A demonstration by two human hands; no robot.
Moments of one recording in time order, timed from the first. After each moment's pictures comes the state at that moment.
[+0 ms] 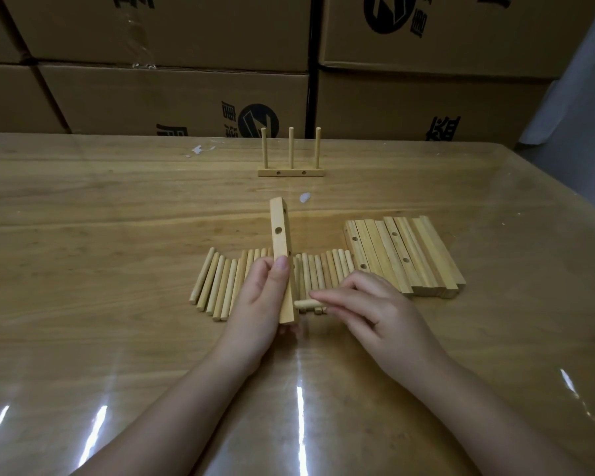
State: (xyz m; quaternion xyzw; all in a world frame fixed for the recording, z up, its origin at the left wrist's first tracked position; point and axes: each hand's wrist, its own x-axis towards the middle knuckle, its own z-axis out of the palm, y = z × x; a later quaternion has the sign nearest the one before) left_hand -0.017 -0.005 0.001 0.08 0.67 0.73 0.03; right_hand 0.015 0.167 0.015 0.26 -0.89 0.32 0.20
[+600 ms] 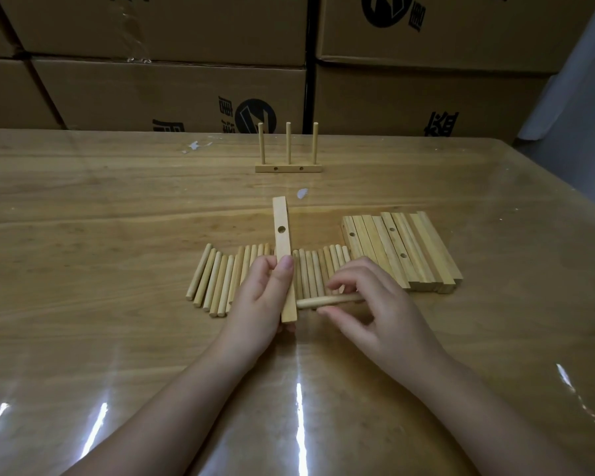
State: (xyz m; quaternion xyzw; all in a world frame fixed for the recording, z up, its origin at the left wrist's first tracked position) left_hand -0.016 -0.004 0.003 0.08 0.73 0.68 0.03; right_hand 0.016 0.167 0.012 0.25 -0.88 0.33 0.23
